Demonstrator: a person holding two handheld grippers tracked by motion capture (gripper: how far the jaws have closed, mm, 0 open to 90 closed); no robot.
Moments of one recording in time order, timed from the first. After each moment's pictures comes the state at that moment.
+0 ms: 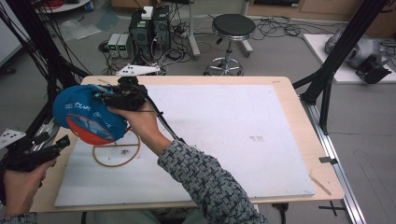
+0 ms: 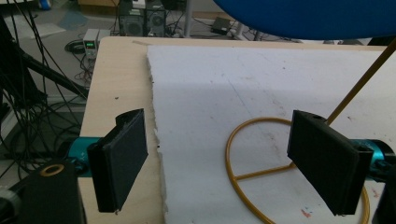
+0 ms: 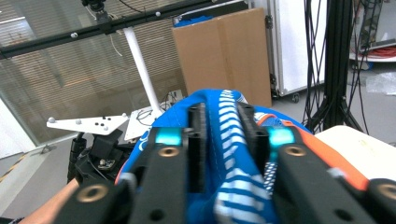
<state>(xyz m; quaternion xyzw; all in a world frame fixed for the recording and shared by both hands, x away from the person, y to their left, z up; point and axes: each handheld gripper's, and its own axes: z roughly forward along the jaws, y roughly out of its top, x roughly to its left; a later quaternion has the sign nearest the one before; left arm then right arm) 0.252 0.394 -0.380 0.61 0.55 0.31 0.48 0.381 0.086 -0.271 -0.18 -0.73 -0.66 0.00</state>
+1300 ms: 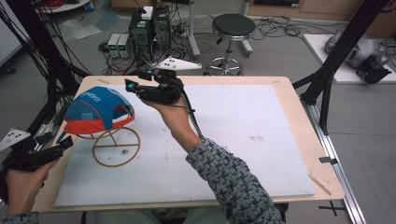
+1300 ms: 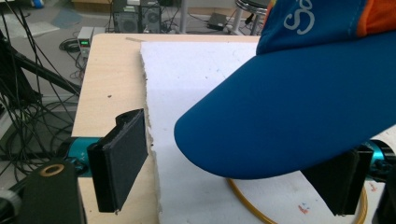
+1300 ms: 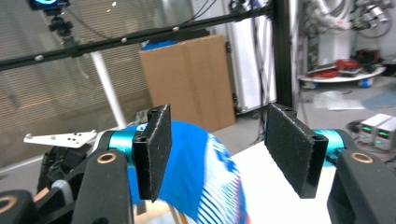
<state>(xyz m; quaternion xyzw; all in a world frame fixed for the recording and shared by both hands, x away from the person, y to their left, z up) 0.255 0.389 -0.383 0.62 0.54 0.30 0.47 0.388 0.000 -0.256 -0.22 -0.69 -0.68 -0.07</state>
